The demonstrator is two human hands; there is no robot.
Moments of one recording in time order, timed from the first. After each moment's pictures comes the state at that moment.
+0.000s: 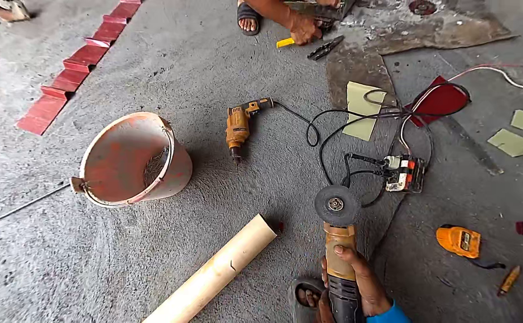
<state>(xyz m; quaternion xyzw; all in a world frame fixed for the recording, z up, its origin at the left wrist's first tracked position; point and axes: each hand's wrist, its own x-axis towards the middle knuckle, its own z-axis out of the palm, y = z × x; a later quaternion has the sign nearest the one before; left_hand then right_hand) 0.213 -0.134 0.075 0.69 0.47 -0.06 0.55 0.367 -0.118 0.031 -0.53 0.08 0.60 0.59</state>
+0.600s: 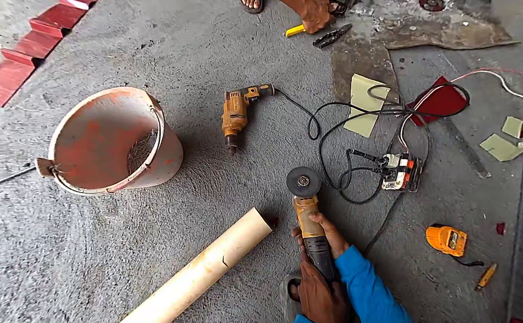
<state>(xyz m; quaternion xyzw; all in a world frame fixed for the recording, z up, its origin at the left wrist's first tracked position) 0.264 -0.118 0.024 0.65 0.58 0.00 0.49 0.398 -0.061 -0.040 -0.43 0.06 0.75 0.50</state>
